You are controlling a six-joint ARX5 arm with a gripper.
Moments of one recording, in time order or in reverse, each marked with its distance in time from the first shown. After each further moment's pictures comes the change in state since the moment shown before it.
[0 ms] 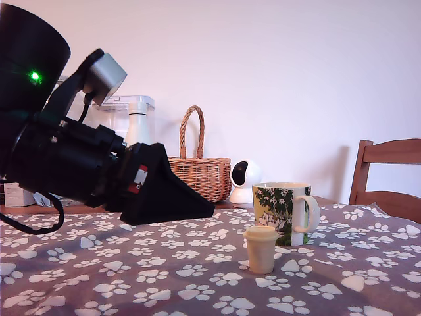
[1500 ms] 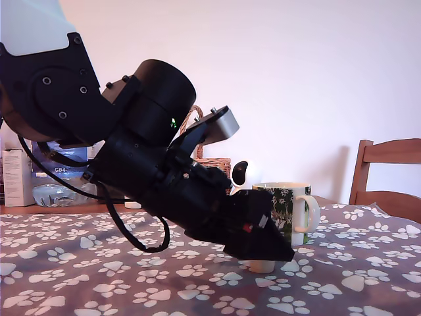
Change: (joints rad) arm -0.129 0.334 0.399 -0.245 -0.092 0.000
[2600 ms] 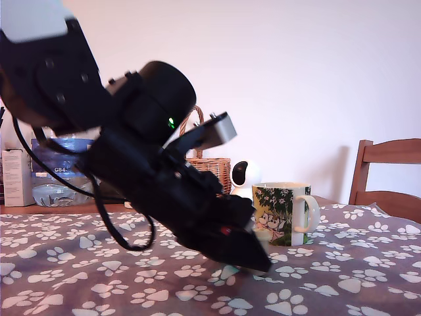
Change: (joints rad) arm 0.016 -0.068 0.013 -0.223 -0.006 0.024
